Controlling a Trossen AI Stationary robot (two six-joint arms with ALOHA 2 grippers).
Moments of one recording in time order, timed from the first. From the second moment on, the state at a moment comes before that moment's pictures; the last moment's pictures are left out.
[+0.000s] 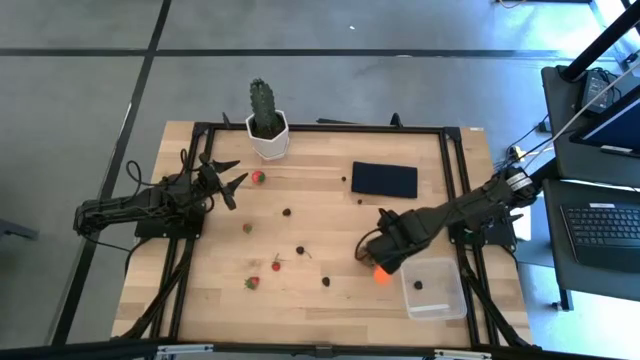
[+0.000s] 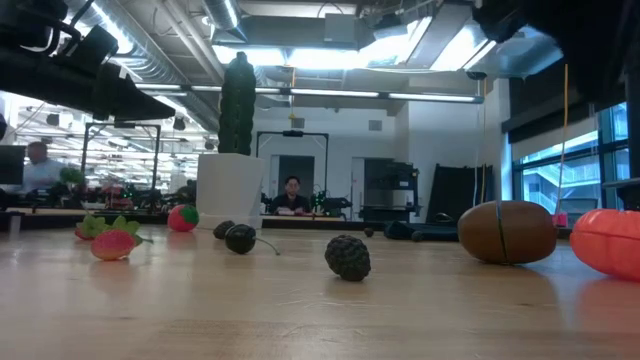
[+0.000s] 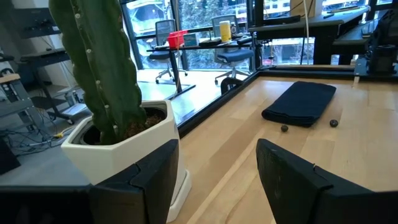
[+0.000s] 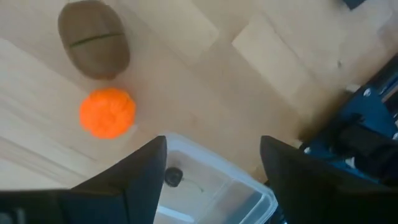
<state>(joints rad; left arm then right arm) 0.17 0.00 0.07 -0.16 -0.49 0.09 0.41 1.67 1.42 -1.48 0.03 1.24</state>
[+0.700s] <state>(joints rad) 0.17 0.00 0.07 -0.16 -0.49 0.09 0.30 1.68 1.36 -1.35 0.04 1.07</state>
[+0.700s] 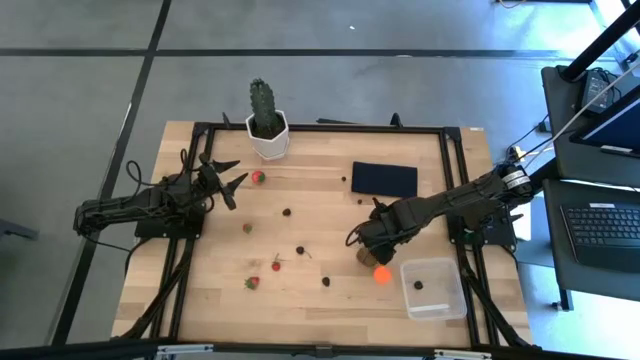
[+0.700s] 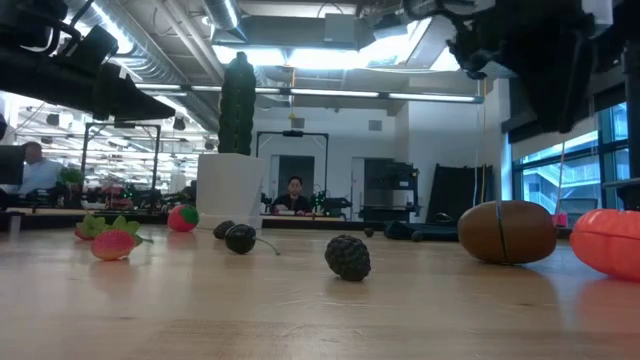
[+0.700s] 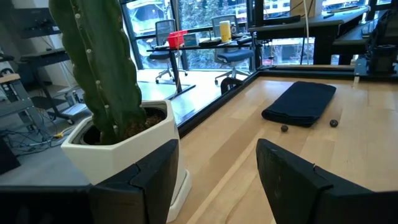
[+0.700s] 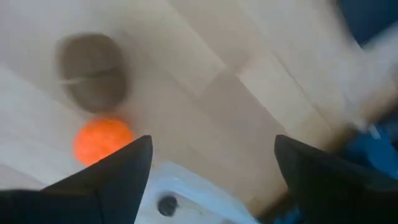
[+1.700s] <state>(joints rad) 0.17 0.00 0.07 -0.16 -0.49 0.08 0.32 1.68 1.36 -1.01 0.05 0.75</state>
